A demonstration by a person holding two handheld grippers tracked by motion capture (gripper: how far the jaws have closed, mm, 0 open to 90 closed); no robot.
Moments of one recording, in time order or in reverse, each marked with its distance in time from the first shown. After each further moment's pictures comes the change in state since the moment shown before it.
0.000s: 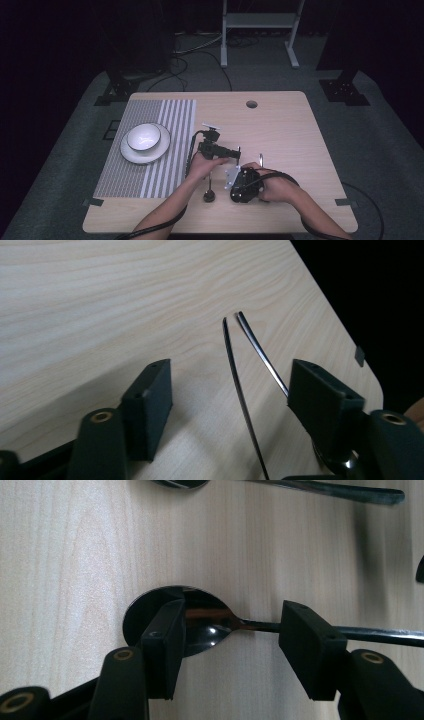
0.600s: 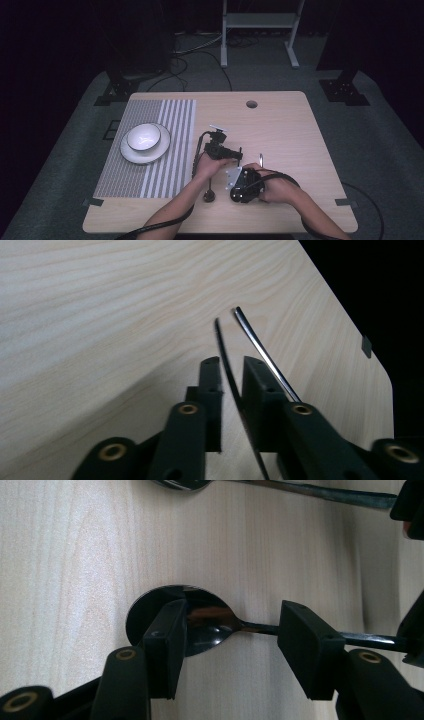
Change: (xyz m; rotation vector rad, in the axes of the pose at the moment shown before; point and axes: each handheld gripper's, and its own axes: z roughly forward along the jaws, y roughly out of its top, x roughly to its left) left arm 0.000 0.002 0.019 0.026 -0.029 0.039; right arm 0.002 -0.003 -0.001 -0.020 -0.013 -0.007
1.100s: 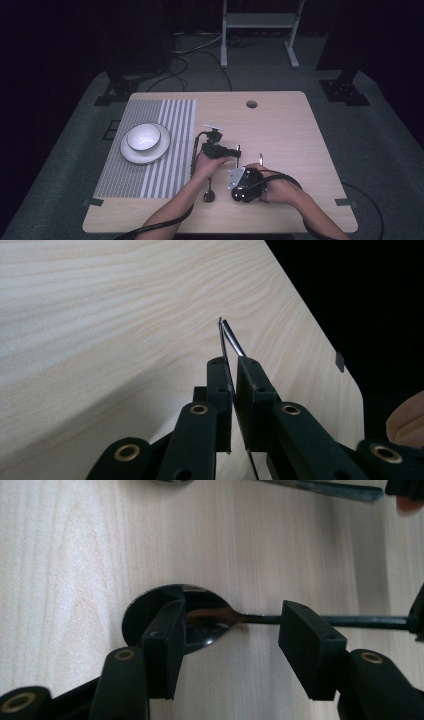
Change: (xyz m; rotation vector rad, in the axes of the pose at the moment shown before) left arm 0.005 -0.003 -0.009 -0.066 -0.065 -0.052; right arm 0.001 -0.007 -0.001 -0.011 -0.037 0.017
